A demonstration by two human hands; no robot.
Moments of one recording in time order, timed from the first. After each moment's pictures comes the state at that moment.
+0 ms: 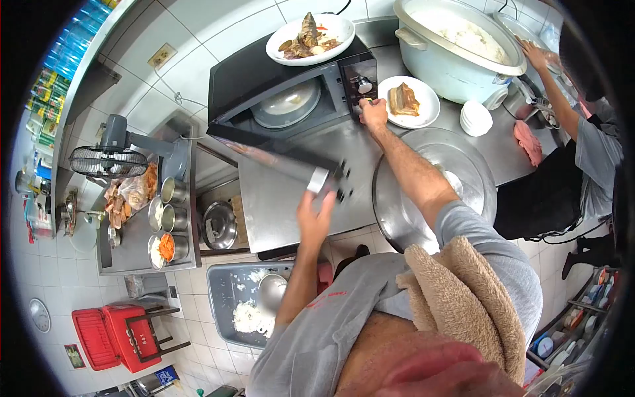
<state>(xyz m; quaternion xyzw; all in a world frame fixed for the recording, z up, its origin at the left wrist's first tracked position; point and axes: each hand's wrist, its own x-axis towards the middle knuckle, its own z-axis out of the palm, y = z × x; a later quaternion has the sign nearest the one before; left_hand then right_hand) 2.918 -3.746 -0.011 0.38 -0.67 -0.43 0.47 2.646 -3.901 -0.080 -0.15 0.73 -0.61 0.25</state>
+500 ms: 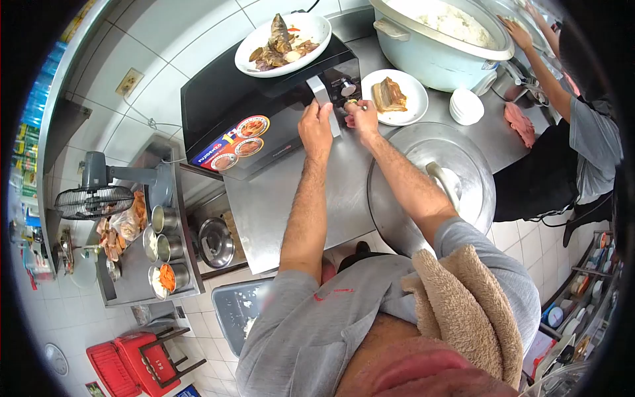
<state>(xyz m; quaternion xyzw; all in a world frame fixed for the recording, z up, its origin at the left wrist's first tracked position) 2.770 -3.915 -0.011 0.31 -0.77 -0.30 0.48 2.654 -3.882 -0.070 -0.11 0.58 -0.73 0.34</state>
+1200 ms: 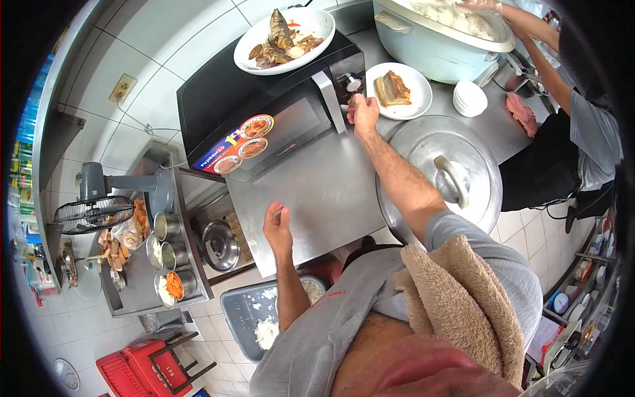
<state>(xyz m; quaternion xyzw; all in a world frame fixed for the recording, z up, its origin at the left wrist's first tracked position) 3.002 -3.842 -0.085 0.48 -0.59 -0.49 0.43 2.666 -3.910 -0.085 -0.04 0.54 -0.80 0.24</state>
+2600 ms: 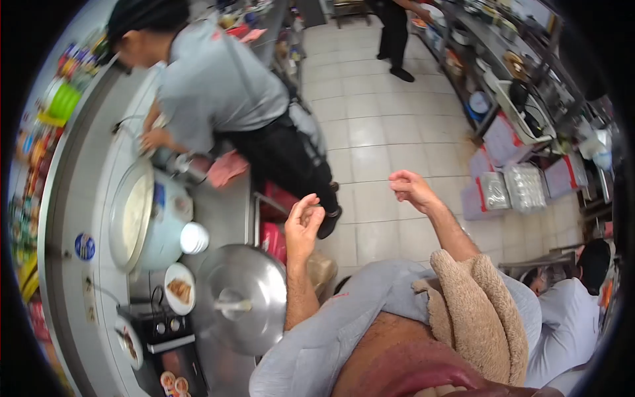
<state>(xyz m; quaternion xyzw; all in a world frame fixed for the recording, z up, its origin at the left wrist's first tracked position) 2.542 -3.361 0.014 -0.12 -0.70 -0.71 -0.02 2.548 -3.063 -0.044 0.13 0.57 -0.81 0.09</state>
